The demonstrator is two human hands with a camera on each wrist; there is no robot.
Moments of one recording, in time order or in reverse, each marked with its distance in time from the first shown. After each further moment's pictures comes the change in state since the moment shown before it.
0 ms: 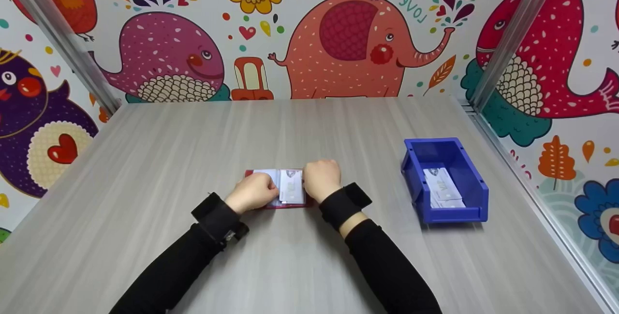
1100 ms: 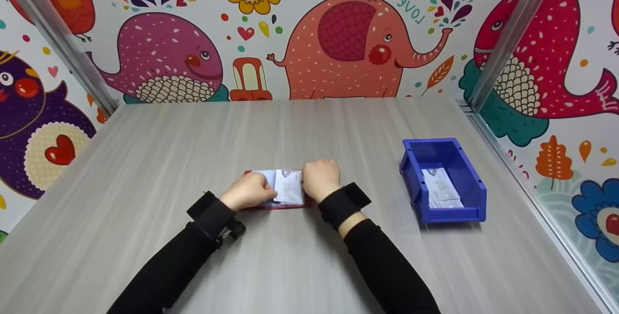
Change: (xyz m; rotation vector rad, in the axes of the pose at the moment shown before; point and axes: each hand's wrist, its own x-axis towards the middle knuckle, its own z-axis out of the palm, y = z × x) left_hand 0.005 -0.010 -0.005 -0.030 -0.069 -0.031; right_hand 0.001 0.001 -0.001 -0.012 0.006 -0.025
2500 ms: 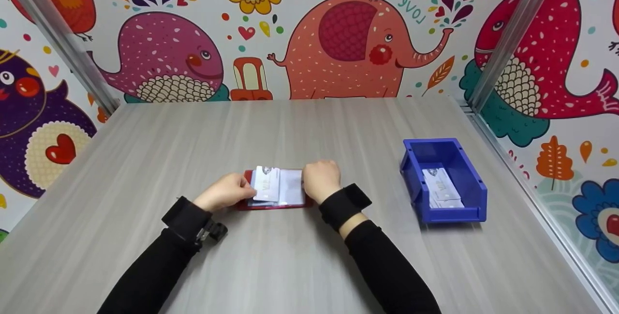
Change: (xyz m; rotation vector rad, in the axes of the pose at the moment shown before) left_hand -0.013 -0.043 -0.021 -0.200 -0.008 0.059; right_hand -0.002 0.000 0.002 -0.008 0.010 -0.031
